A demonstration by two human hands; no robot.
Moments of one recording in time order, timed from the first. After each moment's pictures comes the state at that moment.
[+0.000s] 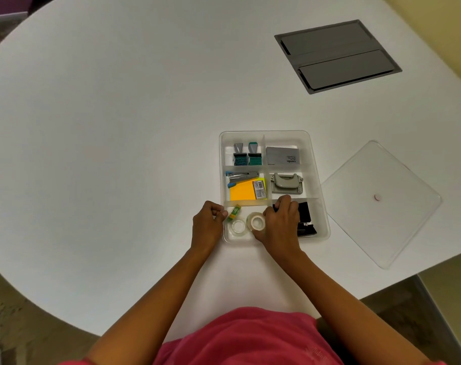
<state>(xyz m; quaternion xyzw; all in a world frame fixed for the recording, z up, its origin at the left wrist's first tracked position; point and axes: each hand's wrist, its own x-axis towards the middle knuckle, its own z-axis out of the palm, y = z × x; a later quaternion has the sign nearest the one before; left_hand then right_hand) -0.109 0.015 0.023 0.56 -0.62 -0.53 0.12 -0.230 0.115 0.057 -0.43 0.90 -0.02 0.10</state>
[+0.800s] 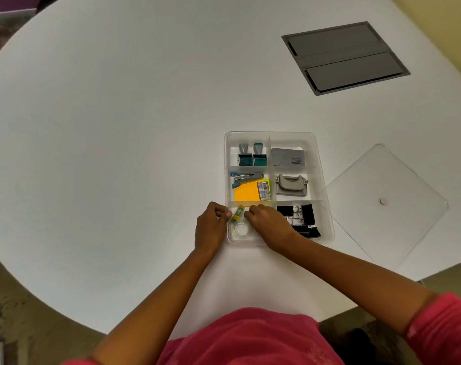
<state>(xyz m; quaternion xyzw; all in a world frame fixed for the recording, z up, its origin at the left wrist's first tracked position) -0.108 0.018 0.027 0.57 -0.63 -0.52 0.11 -0.243 0.089 0.050 -0.69 0.69 0.14 0.17</state>
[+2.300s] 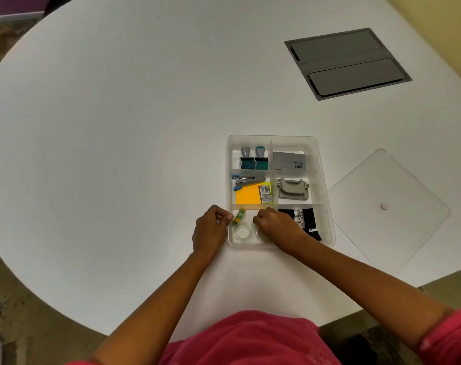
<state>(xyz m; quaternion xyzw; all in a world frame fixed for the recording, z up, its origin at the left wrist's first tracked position) -0.104 0.018 0.037 0.57 -0.63 -0.52 0.09 -0.262 0.099 0.051 -0.71 0.67 0.13 0.17</state>
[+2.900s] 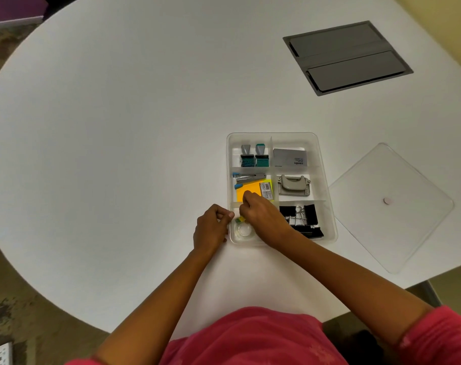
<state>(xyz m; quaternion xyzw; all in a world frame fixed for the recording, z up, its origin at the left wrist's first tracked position) -0.101 0.016 0.038 0.56 -0.62 -0.54 0.08 -0.231 0.075 0.076 -0.71 0.70 0.00 0.08</state>
